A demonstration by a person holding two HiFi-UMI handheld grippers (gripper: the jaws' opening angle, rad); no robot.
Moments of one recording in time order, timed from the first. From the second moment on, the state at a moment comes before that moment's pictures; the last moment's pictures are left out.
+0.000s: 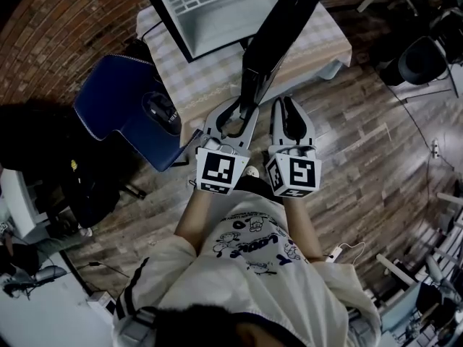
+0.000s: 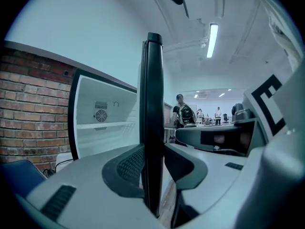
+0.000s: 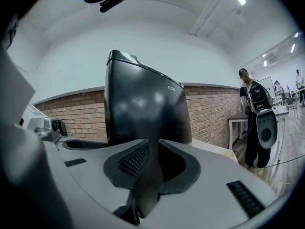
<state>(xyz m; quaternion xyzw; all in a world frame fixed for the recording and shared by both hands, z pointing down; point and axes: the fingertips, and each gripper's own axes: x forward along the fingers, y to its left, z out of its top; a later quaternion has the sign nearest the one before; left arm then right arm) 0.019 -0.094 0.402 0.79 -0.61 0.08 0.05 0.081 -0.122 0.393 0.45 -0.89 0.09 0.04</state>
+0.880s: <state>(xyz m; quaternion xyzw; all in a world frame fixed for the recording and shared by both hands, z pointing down) 0.113 -0.087 0.401 0.83 -0.55 0.09 0.03 0.161 -0.098 0.383 0.50 -0.86 0.08 0.02</state>
